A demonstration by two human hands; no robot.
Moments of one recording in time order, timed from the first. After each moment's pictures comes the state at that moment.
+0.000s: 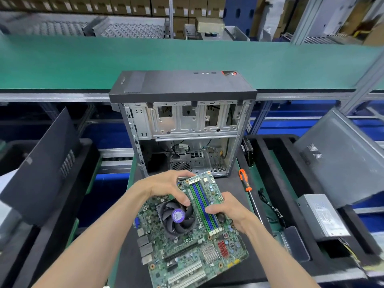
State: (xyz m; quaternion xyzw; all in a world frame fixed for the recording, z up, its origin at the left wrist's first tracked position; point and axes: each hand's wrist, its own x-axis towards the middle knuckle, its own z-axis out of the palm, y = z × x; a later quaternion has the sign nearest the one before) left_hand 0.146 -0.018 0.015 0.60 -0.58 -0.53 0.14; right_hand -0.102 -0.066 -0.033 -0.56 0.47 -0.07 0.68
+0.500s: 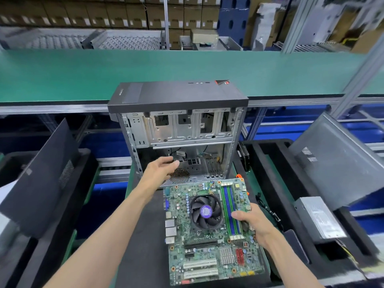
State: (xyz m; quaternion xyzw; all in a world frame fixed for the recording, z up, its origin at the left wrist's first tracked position) left_hand 0.152 -0.026 0.008 0.69 -0.34 -0.43 0.47; right_hand -0.163 -0.061 -0.029 -0.49 0.52 -0.18 0.67
